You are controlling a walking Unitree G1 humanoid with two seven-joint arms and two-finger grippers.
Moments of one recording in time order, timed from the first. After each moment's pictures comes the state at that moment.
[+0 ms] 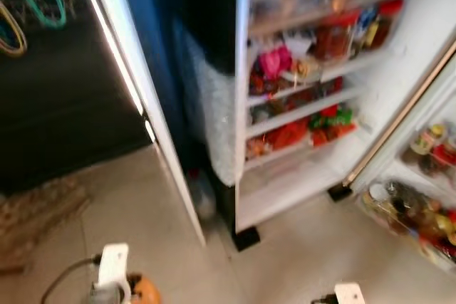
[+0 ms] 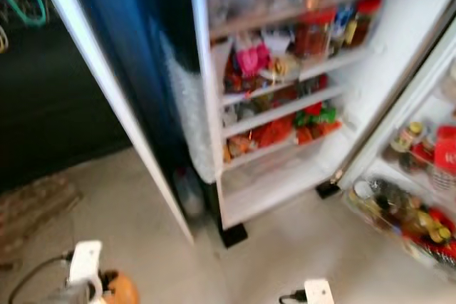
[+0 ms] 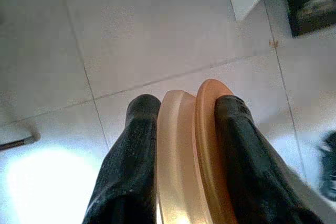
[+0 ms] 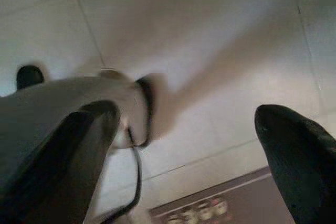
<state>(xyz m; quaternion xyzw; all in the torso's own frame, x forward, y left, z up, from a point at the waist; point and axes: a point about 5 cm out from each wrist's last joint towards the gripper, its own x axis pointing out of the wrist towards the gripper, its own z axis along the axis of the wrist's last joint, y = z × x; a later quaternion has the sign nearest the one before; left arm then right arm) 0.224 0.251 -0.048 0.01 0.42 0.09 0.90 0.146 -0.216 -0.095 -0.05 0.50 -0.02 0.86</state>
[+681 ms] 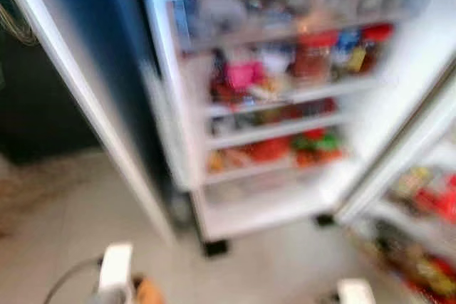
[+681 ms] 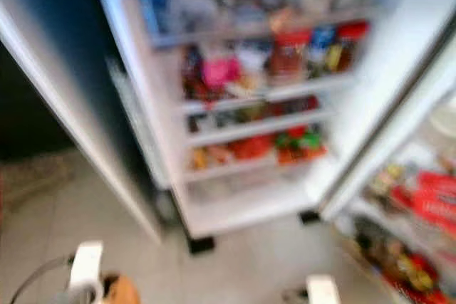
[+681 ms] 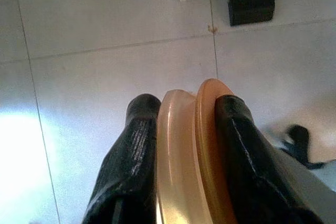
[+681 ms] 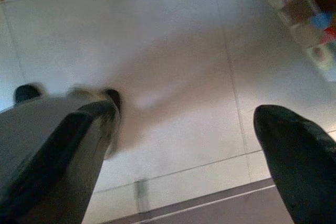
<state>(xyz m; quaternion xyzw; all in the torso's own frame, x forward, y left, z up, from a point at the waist) 0.207 0.247 -0.060 0.00 0.45 0.08 0.89 0.142 -0.213 -0.097 -0.03 0.51 -0.04 0.86</state>
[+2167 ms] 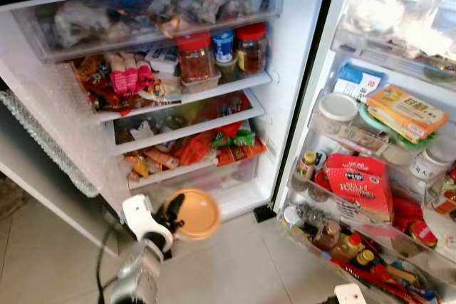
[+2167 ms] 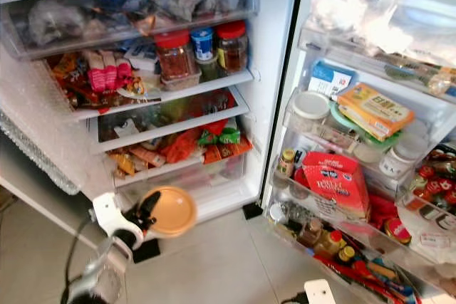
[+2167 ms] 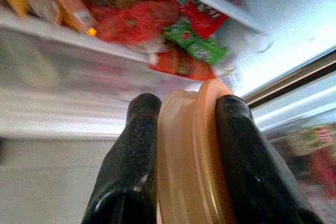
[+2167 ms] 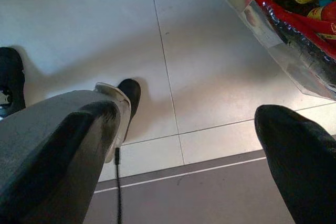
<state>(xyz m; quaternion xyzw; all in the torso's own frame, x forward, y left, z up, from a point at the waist) 0.277 0.173 0.019 -0.32 0.11 -0.01 0.94 0.143 -0.224 -0.094 -0.07 0.52 0.01 0.85</state>
